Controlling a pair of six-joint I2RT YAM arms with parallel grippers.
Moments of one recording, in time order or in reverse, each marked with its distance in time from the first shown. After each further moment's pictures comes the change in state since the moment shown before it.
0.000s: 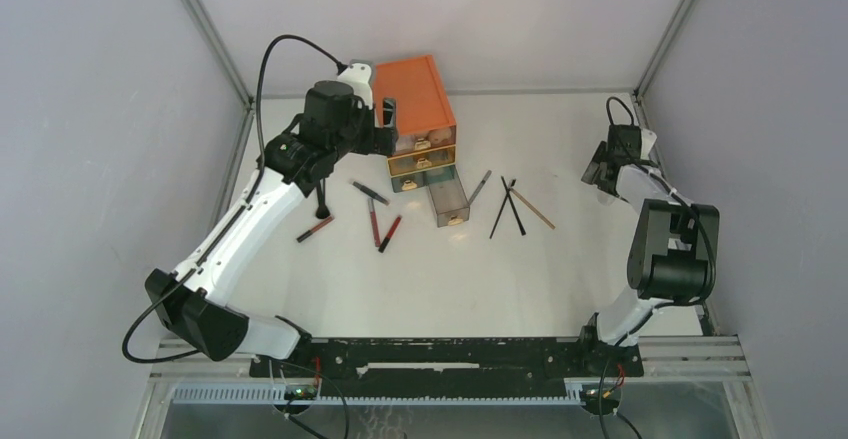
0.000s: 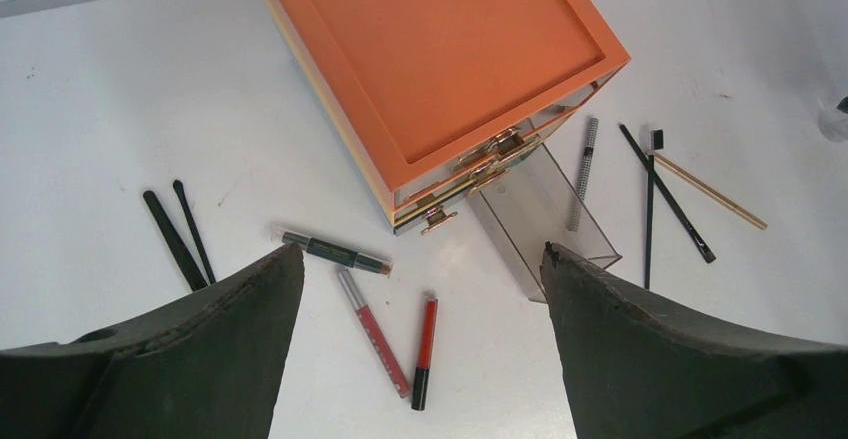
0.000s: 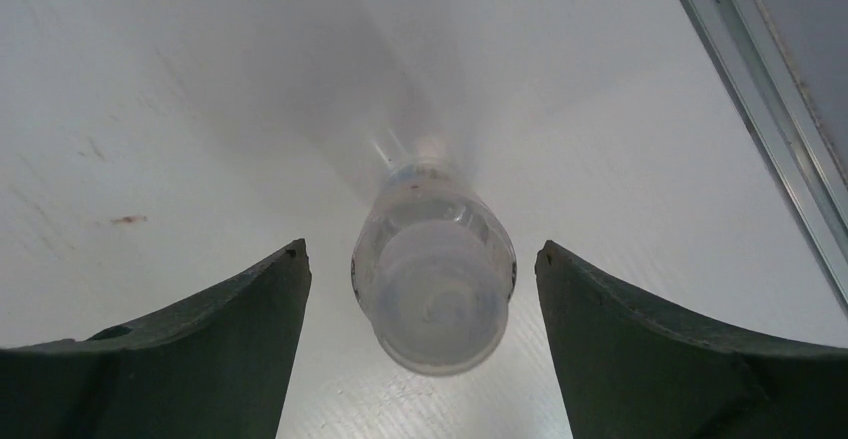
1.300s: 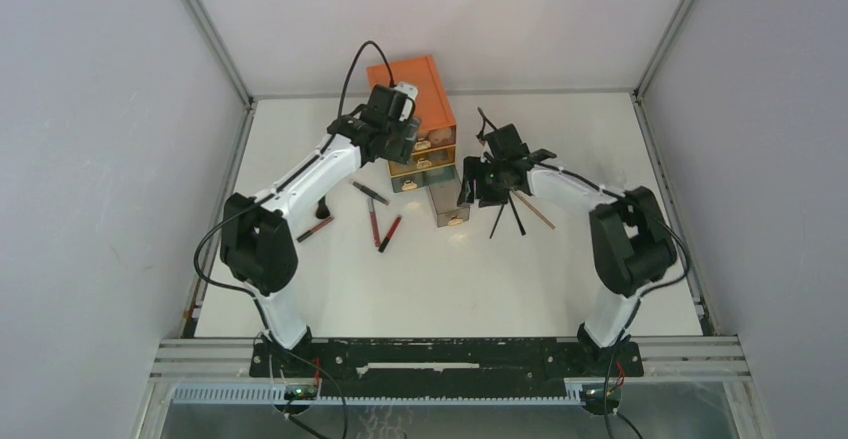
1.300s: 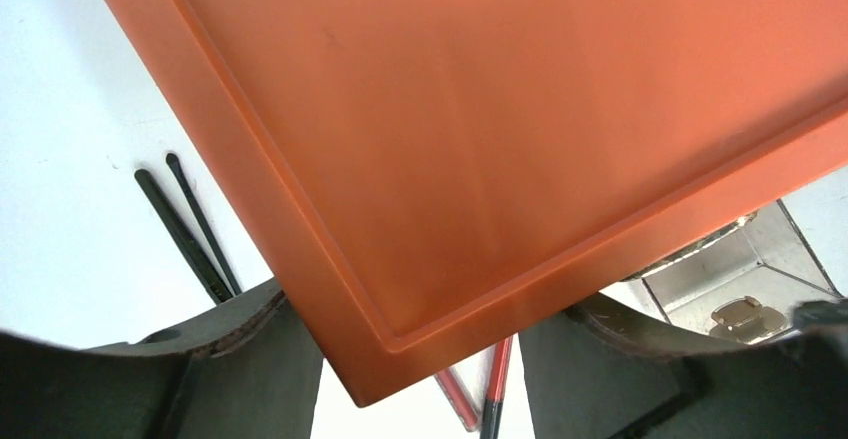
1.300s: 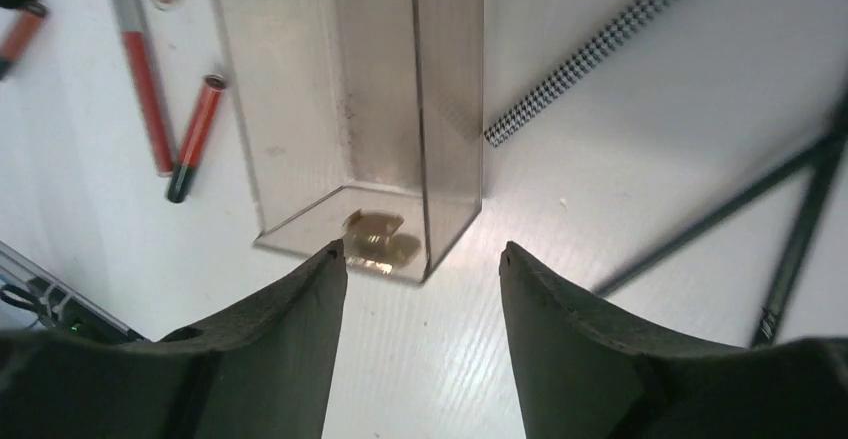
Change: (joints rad) left arm -0.010 0.414 0.116 -0.032 -0.105 0.124; right arm 0.617 0.161 0.193 -0.119 -0.594 0.088
